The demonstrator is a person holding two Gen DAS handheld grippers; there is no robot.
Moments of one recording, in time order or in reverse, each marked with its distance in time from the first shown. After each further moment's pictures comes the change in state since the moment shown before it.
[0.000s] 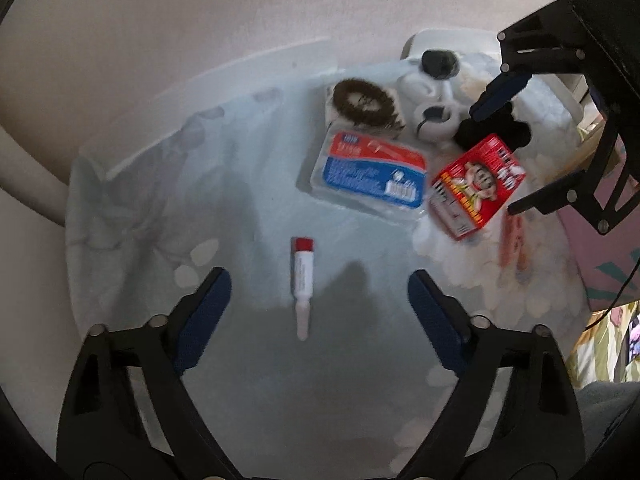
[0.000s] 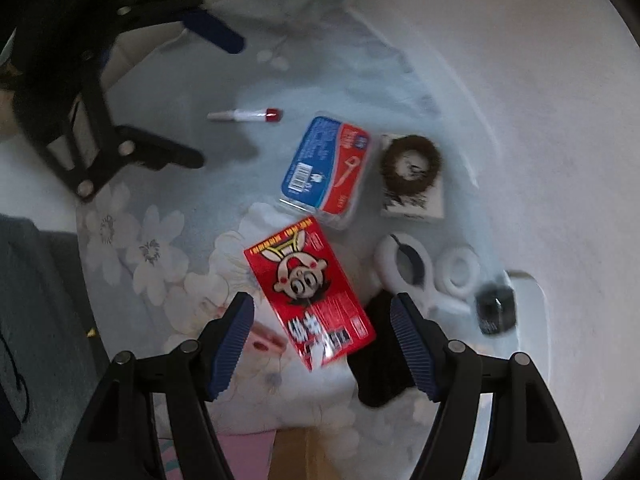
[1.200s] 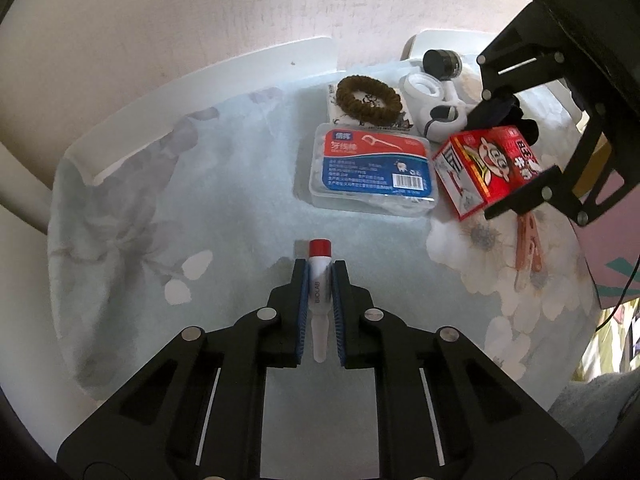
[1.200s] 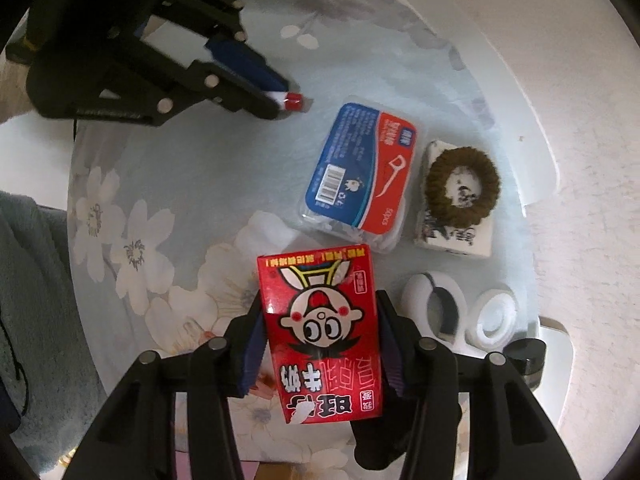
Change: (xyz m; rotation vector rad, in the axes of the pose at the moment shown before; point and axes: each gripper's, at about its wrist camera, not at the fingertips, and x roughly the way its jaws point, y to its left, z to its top) left arm 0.010 -0.003 0.000 0.016 -0.050 -0.025; right arm 0.031 0.023 -0.012 -0.067 0.013 0.051
